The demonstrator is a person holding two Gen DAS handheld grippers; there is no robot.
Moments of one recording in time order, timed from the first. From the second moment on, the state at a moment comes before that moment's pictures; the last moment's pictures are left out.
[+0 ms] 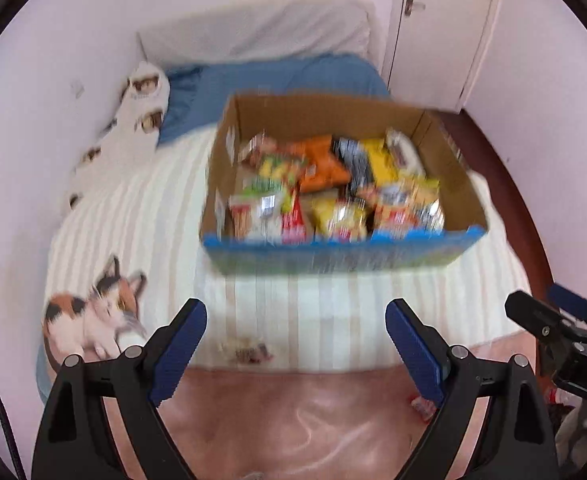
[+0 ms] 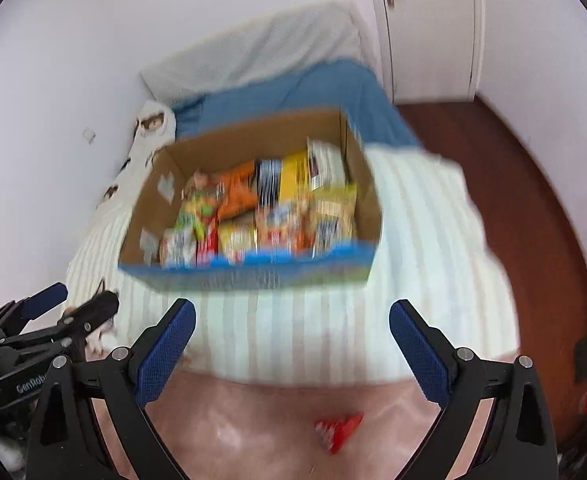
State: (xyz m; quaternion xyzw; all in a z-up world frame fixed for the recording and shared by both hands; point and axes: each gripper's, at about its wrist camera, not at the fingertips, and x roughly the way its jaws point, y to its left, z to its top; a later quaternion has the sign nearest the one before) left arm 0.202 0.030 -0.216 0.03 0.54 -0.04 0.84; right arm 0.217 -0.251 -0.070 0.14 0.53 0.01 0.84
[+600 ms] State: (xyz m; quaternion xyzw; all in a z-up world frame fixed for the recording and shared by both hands) left arm 0.171 0.109 -0.363 -0.03 0.67 0.03 0.74; right arm 0.145 -0.276 -0.288 0.30 0.69 -0.05 0.66
